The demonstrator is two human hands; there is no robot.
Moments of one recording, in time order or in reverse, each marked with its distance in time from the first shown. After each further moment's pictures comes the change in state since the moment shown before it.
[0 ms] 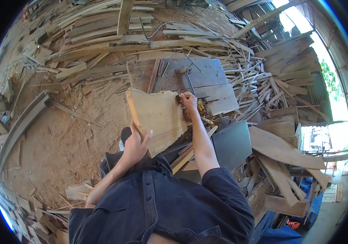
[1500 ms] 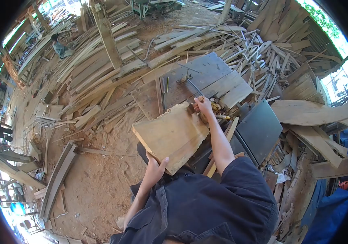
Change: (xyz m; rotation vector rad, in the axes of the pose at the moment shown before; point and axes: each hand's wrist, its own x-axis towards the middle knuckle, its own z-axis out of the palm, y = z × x) left_hand 0.000 -0.019 -0.018 -0.198 -0.245 -0.046; right_hand -0.003 0.012 -0.017 0.337 0.152 0.109
